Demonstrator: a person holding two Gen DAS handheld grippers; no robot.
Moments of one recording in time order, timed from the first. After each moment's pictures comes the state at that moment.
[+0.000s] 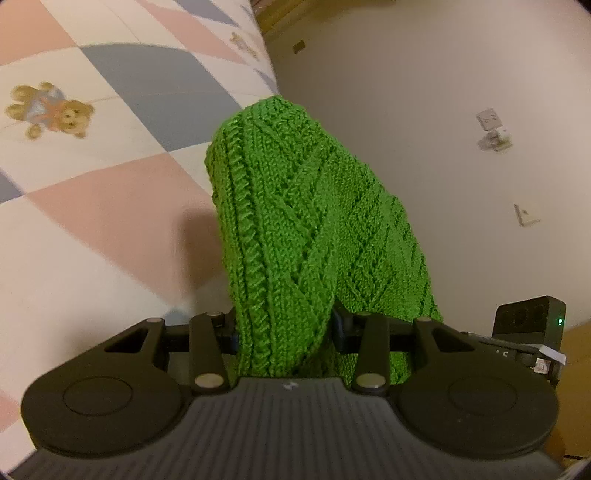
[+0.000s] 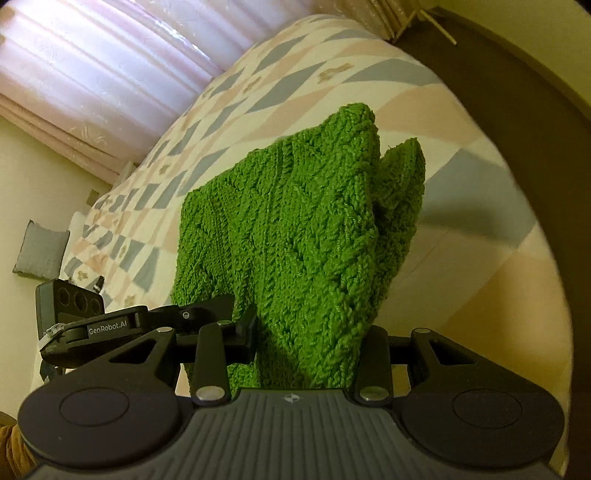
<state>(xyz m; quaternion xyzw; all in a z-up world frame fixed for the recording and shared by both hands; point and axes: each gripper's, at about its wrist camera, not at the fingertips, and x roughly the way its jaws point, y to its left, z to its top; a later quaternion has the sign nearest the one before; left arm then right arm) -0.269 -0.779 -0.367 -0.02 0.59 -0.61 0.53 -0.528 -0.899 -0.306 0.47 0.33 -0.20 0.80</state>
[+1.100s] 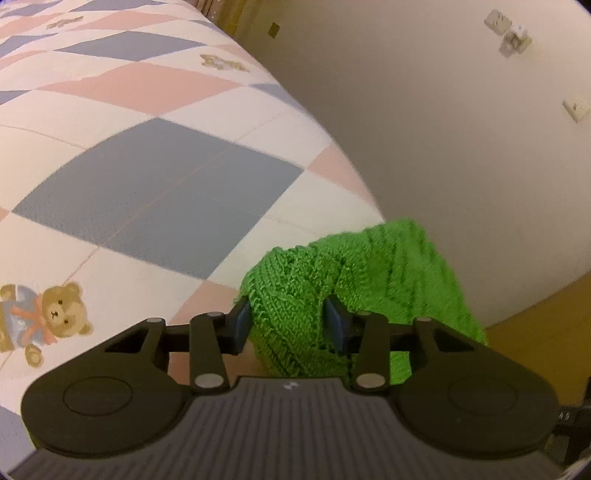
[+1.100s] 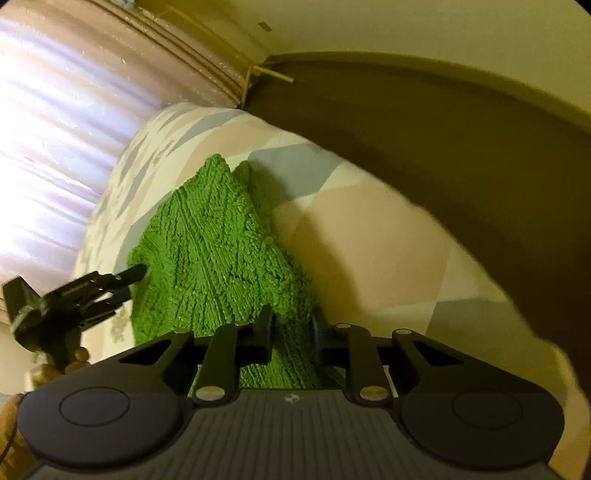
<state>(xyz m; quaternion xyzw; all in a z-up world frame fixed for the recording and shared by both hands) -0.249 -0.880 -0.390 0.19 0.46 -0.65 0.57 -0.638 -0.858 -0.387 0.55 0.21 -0.43 0.69</state>
